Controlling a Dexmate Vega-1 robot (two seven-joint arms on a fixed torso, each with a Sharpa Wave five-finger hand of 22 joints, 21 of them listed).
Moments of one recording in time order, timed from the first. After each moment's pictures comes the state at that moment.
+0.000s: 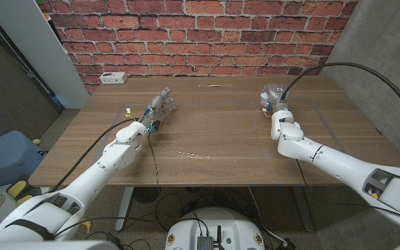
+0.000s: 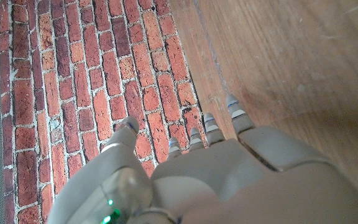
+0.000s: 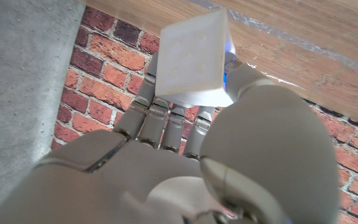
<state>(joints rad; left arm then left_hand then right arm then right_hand) 0.75 0.50 0.41 -1.20 -0.65 -0.20 -0.11 0.30 0.11 0.47 -0.11 0.19 -0.07 -0.14 0.19 0.18 -0.08 0.01 0.22 0.25 0.06 0.09 0.19 0.18 0.13 0.21 0.25 0.19 -0.52 -0.65 -0.93 -1.48 -0.59 -0.71 -0.42 1.03 -0.03 0.64 -0.15 0.19 0.92 -0.07 0.33 0.23 0.75 -0.02 0.37 0.30 0.85 -0.01 0.68 0.49 0.61 -0.06 0.75 0.33</state>
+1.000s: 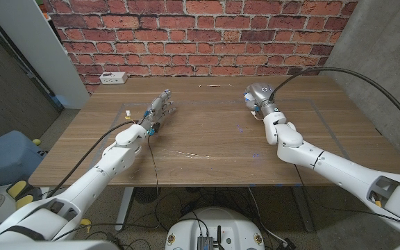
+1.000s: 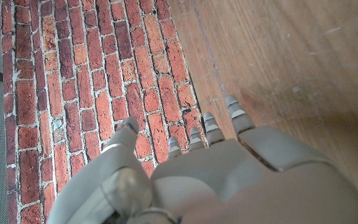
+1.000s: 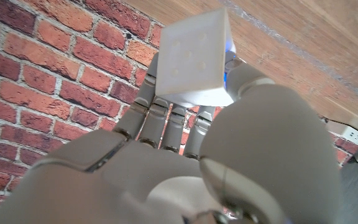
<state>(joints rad) 0.78 0.51 0.41 -1.25 -0.66 -0.20 -0.09 0.30 0.11 0.47 -0.11 0.19 -0.07 -0.14 0.19 0.18 -0.07 0.02 0.22 0.24 0.07 0.09 0.20 0.18 0.13 0.21 0.24 0.19 -0.58 -0.66 -0.91 -1.58 -0.75 -0.55 -0.35 1.04 -0.04 0.63 -0.15 0.19 0.93 -0.08 0.33 0.23 0.76 -0.02 0.37 0.31 0.85 -0.02 0.67 0.49 0.59 -0.05 0.79 0.33</state>
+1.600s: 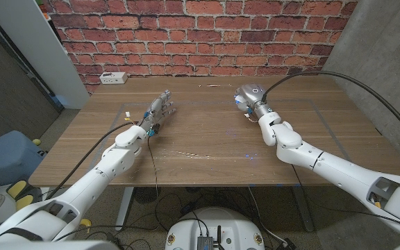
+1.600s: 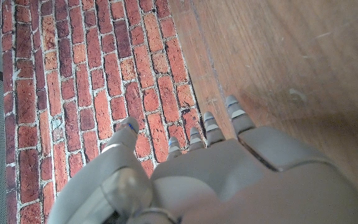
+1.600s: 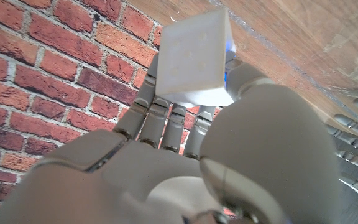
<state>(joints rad) 0.79 0.51 0.41 -1.25 -0.66 -0.20 -0.09 0.29 0.12 0.47 -0.11 0.19 -0.07 -0.14 0.19 0.18 -0.07 0.01 0.22 0.23 0.08 0.09 0.20 0.18 0.13 0.21 0.24 0.19 -0.59 -0.66 -0.91 -1.59 -0.82 -0.43 -0.32 1.04 -0.04 0.62 -0.15 0.19 0.93 -0.08 0.33 0.23 0.76 -0.02 0.37 0.32 0.86 -0.02 0.66 0.51 0.58 -0.05 0.81 0.33</state>
